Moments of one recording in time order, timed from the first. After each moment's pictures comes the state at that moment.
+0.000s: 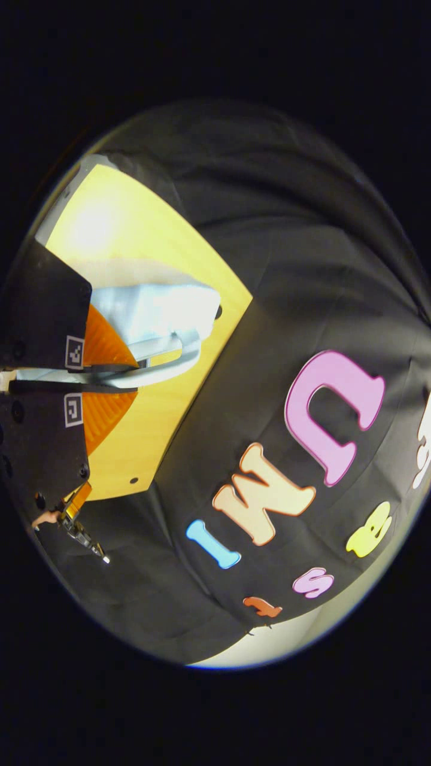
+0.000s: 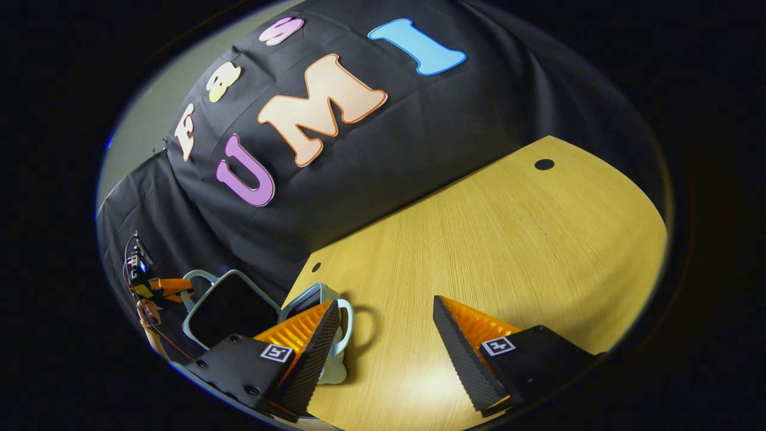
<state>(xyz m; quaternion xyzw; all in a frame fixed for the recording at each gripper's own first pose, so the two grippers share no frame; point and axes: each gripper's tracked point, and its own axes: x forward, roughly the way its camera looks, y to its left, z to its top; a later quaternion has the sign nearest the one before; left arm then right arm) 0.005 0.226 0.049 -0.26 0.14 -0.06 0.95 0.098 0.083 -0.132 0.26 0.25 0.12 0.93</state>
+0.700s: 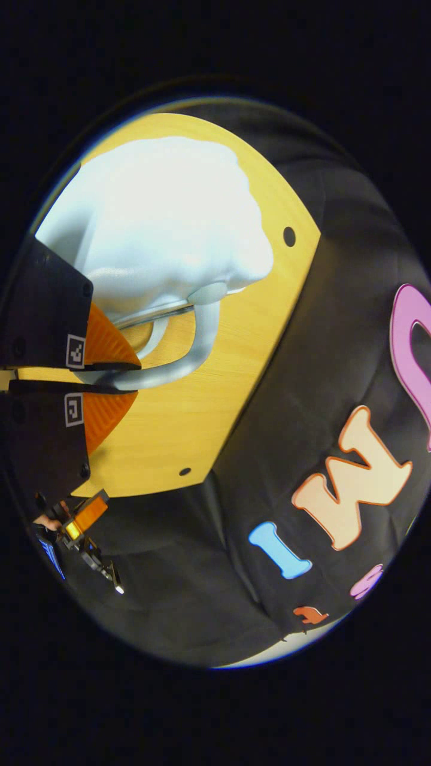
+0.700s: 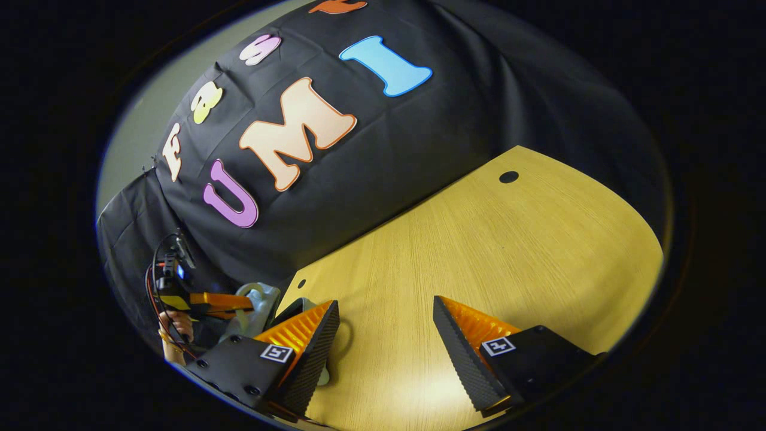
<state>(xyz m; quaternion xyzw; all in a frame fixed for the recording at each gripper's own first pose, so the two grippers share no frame) 0.109 0.068 -0.074 -0.22 0.29 -0.11 0.92 0.083 0.016 -0.121 0.28 0.23 0.07 0.93</state>
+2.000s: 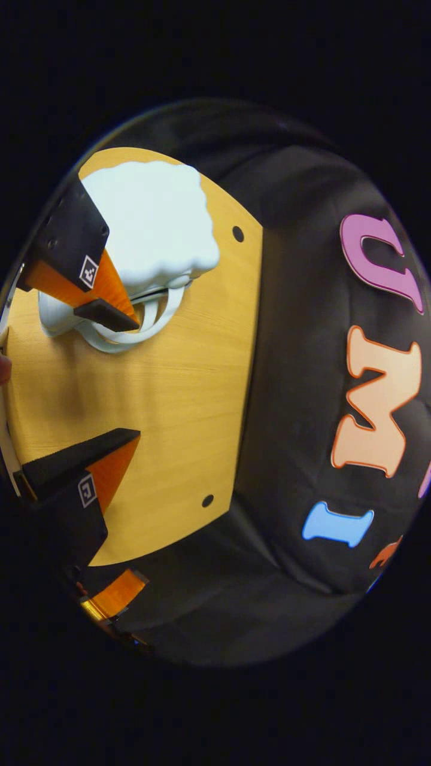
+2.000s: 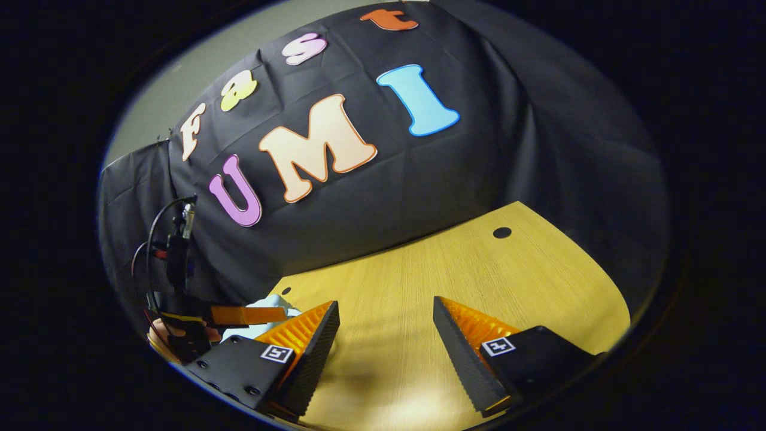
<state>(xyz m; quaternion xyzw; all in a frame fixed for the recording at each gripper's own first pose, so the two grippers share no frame) 0.088 0.001 -0.069 -0.05 0.20 -0.06 0.98 0.077 0.000 -0.053 0.18 0.16 0.06 0.97</state>
